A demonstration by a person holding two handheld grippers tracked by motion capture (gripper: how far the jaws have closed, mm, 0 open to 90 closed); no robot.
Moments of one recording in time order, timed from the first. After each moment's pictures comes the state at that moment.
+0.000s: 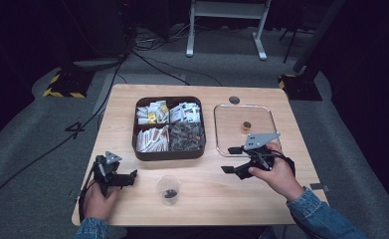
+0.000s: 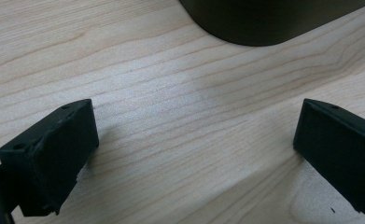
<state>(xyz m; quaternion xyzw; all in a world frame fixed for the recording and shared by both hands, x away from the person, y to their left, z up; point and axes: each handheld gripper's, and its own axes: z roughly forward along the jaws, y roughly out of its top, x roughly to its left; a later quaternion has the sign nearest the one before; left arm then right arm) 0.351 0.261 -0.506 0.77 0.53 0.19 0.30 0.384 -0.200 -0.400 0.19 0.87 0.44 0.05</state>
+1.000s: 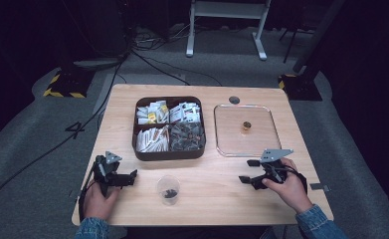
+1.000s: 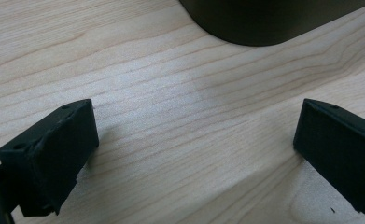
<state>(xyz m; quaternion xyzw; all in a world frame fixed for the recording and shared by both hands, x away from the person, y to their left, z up) 0.351 0.261 -0.506 0.77 0.53 0.19 0.30 0.377 -0.259 -0.468 0.27 0.87 0.40 0.07</state>
